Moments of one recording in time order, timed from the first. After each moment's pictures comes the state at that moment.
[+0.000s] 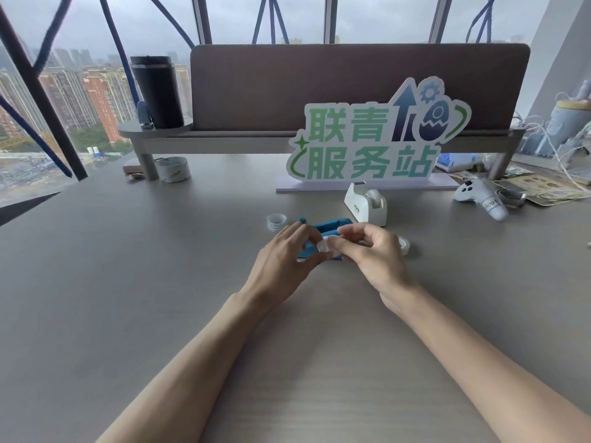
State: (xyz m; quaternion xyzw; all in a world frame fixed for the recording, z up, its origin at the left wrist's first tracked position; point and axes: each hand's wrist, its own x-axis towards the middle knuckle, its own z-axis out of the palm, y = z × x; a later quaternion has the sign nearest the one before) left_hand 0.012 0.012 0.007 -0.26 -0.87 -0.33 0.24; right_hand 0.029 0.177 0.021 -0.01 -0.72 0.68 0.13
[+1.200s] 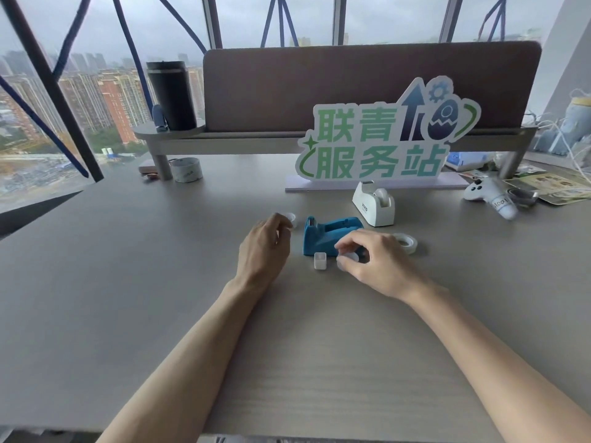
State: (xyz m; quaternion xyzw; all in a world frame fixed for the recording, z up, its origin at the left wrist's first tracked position) left_hand -0.013 -0.019 0.003 -0.08 -0.90 -0.35 0.24; right_hand 0.027 0.195 0.015 0.20 -0.90 0.33 0.19
